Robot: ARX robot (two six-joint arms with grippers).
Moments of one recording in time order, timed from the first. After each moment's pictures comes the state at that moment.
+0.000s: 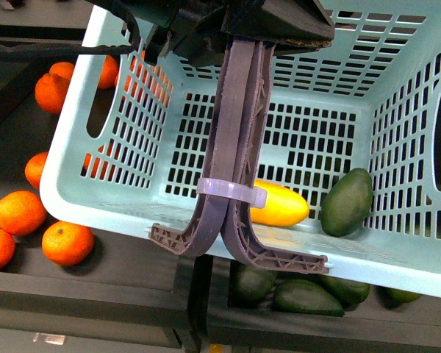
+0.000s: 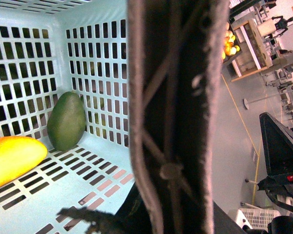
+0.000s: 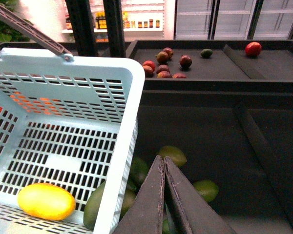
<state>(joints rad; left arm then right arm) -0.45 1.74 1.10 0.06 0.83 -0.36 0.00 0.21 0.04 0.17 0.00 0.00</state>
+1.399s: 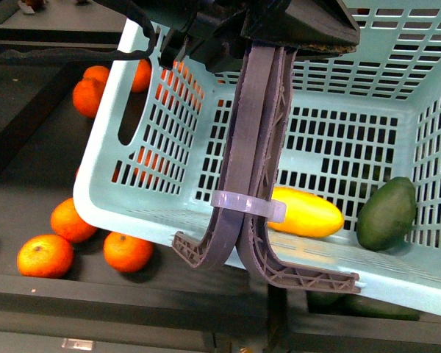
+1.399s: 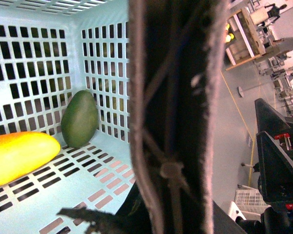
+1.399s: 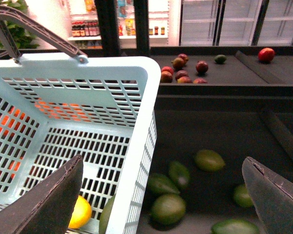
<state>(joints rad) -0.46 1.74 1.10 0.06 0.86 -0.36 0.00 0.00 0.03 0.00 0.00 0.00</state>
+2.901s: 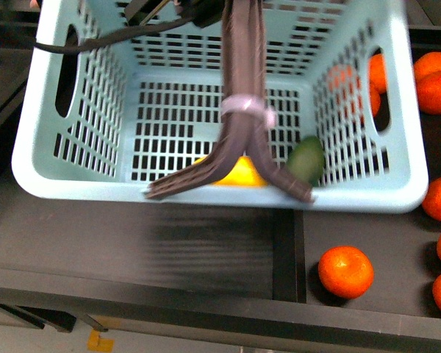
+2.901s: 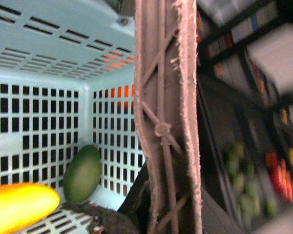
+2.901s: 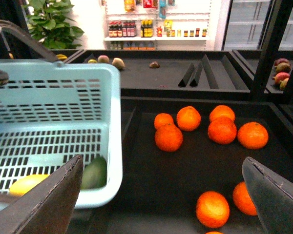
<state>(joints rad) -0.53 1.81 1.04 0.51 0.00 -0.77 0.00 0.00 0.03 0.00 0.00 0.00</state>
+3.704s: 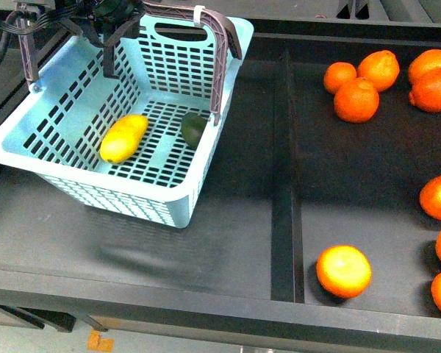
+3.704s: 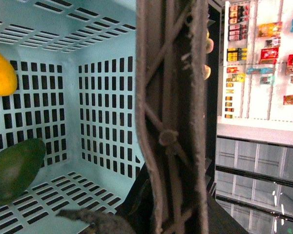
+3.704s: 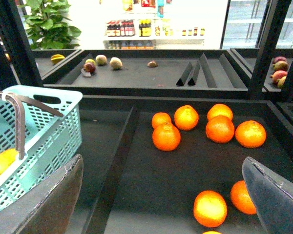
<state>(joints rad) -0.31 2.24 1.48 0.28 -0.34 -1.54 0.00 0.00 0.03 0.00 0.00 0.00</state>
